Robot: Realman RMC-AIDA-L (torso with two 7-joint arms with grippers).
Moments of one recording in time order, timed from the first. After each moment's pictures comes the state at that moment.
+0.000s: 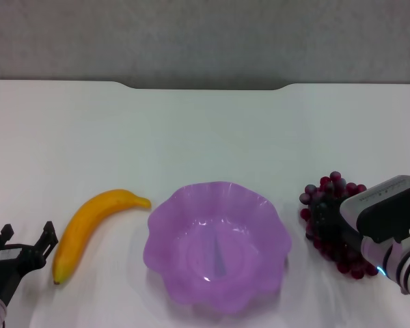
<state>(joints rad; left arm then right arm) -0.23 -2.06 -0.78 -0.35 2.18 0.86 -0.09 0.40 2.01 0.90 0.72 -2.08 -0.23 -0.51</state>
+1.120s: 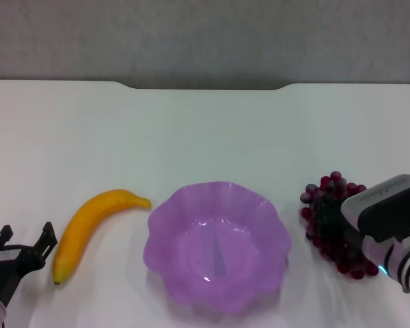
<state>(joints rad) -0.23 -2.06 -0.78 -0.35 2.18 0.86 -0.09 0.40 2.01 0.90 0.71 -2.08 -0.23 -0.51</state>
